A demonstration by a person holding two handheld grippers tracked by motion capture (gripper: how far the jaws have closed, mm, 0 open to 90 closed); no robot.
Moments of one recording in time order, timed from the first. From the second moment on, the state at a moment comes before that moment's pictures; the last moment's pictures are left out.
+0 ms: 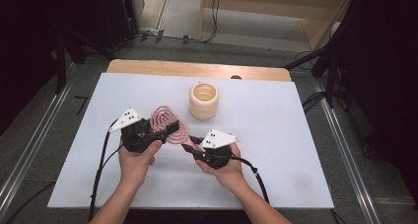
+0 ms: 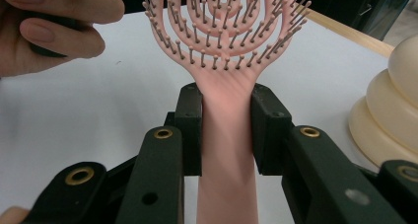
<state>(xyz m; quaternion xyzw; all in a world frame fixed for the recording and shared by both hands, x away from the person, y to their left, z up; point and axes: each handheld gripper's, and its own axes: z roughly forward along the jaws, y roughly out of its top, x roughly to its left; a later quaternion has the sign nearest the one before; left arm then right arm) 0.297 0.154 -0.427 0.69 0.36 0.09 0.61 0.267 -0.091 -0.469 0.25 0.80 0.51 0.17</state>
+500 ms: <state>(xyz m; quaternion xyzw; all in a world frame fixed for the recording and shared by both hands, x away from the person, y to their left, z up) 0.299 0.153 -0.430 0.70 0.38 0.08 0.61 0.264 -0.087 -0.471 0.26 0.80 0.51 0.19</state>
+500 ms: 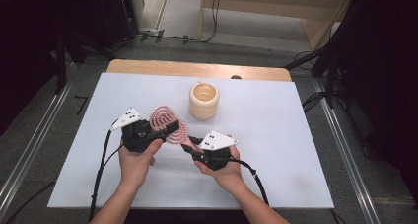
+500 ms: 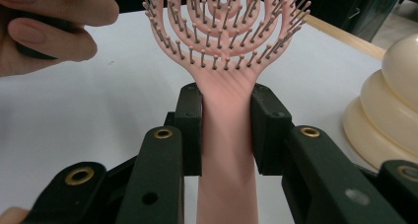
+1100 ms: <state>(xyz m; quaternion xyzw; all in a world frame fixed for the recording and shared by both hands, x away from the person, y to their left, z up) 0.299 0.155 -0.425 0.69 0.37 0.05 0.62 0.266 -0.087 -0.477 0.26 0.80 0.51 0.19</state>
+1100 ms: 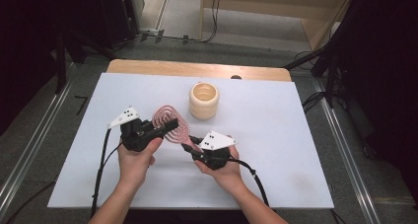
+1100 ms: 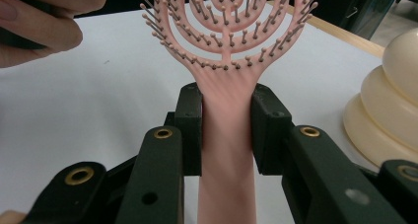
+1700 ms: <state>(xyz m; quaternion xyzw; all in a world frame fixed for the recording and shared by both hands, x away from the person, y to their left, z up) 0.294 0.164 -0.418 0.68 0.34 0.08 0.65 0.273 -0.095 -0.473 0.26 0.79 0.55 0.14</state>
